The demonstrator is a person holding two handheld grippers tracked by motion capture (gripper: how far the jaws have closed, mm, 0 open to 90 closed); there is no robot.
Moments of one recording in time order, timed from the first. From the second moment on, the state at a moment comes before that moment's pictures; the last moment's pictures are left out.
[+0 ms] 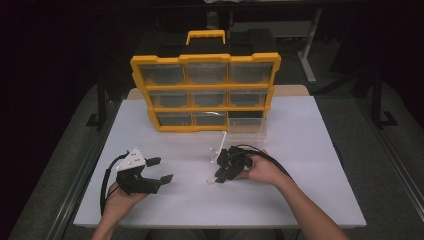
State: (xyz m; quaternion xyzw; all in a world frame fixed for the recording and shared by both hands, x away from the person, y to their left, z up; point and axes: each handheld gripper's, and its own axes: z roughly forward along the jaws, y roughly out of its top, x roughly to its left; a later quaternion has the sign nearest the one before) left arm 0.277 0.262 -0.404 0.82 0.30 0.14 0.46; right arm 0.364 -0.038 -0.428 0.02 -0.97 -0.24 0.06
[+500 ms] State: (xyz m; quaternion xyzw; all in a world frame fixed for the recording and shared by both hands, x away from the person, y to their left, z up) left arm 0.277 0.262 -0.403 0.82 0.30 0.14 0.46; right arm 0.370 -0.039 -0.430 0.03 -0.97 -0.25 0.07
